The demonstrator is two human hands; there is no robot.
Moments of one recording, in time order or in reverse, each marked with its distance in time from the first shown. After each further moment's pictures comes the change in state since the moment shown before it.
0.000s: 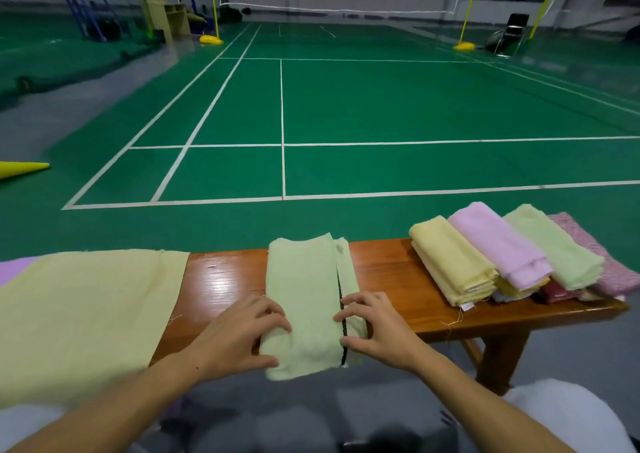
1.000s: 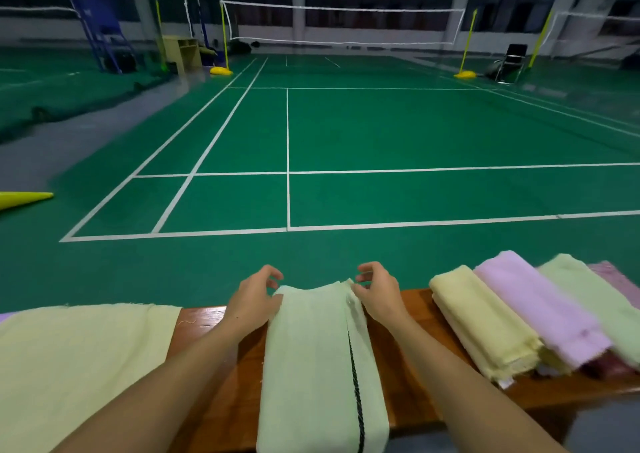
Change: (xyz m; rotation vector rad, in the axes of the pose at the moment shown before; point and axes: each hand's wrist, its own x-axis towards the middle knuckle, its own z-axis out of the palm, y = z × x) left_hand 0.146 -0.106 -0.004 -0.432 0.240 -0.753; right_hand 0.191 0.048 -0.033 0.250 0.376 0.421
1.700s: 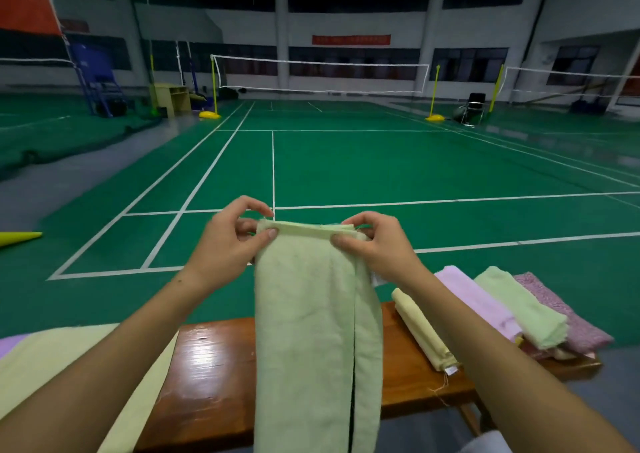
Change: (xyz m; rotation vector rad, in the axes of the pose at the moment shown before) left_hand -0.116 0.170 -0.165 -0.542 0.123 0.486; right_hand -0.115 -0.165 -0.174 0.325 0.022 -0.373
